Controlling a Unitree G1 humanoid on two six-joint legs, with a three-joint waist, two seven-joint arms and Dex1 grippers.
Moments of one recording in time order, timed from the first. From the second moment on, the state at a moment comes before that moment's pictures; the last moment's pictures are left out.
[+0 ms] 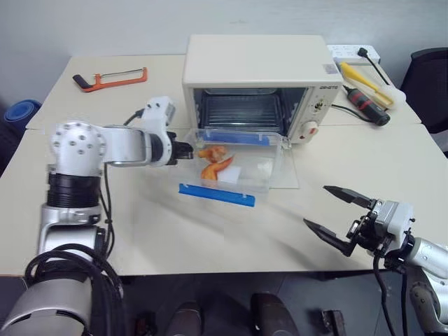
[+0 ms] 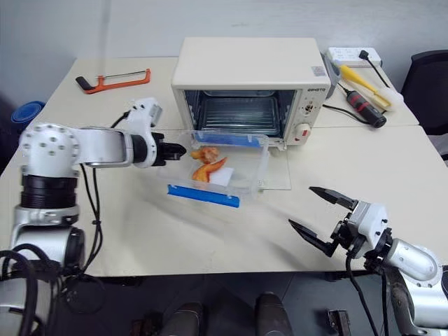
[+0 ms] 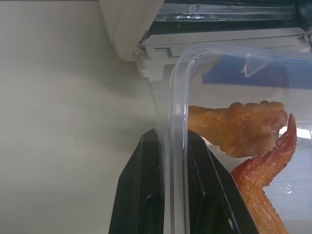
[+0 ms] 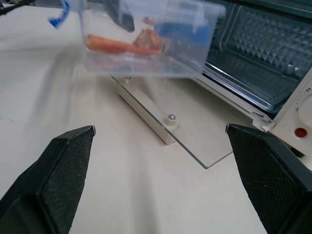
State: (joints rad) left arm -1.00 0.54 0.04 0.19 -1.27 1.39 0.52; right arm 0.15 -0.61 -0.29 -0.32 0.52 -0.09 0.97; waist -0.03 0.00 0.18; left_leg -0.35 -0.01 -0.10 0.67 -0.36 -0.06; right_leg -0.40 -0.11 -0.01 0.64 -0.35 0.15
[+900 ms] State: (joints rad) left arm -1.04 0.29 0.36 0.13 -0.98 1.43 0.34; right arm 0.16 -0.60 -0.25 -0.48 0.53 0.06 0.81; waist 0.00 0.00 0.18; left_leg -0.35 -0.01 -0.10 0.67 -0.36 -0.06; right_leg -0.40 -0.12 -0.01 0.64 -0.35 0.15
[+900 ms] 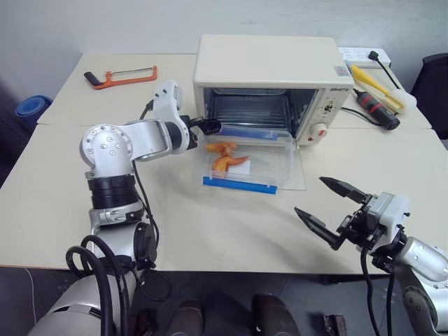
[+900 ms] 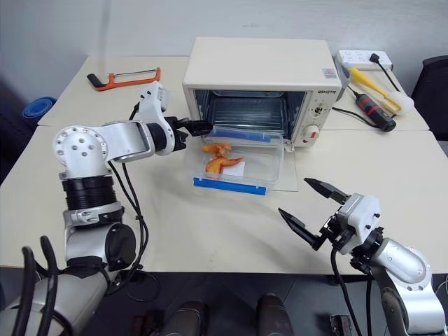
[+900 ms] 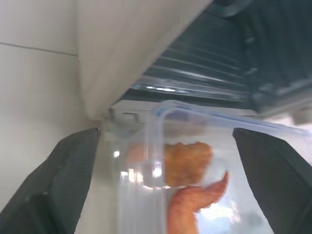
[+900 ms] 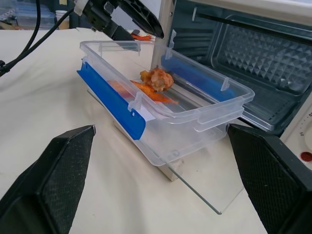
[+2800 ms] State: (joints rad) left arm -0.83 0.18 0.05 0.48 -0.27 0.33 -0.38; right arm -0.77 -0.42 0.03 0.54 0.16 -0.11 0.71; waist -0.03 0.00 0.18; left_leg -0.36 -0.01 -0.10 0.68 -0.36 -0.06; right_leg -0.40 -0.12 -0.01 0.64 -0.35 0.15
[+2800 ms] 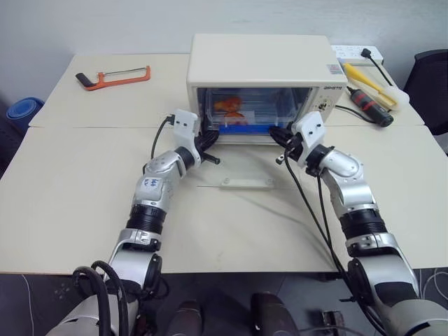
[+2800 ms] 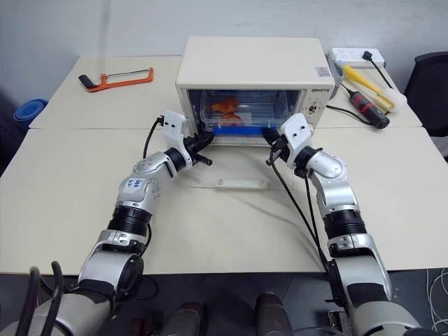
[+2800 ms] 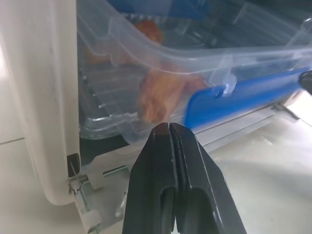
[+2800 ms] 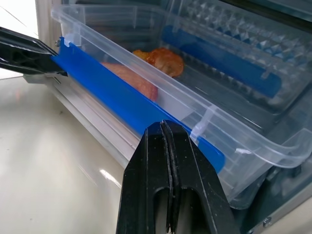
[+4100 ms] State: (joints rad) left arm -0.27 0.80 0.32 -0.14 -0.70 0.55 -1.14; right arm -0.56 -0.53 -0.17 0.40 0.51 0.03 1.18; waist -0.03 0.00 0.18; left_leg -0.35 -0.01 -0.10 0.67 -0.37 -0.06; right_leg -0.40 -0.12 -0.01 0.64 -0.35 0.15
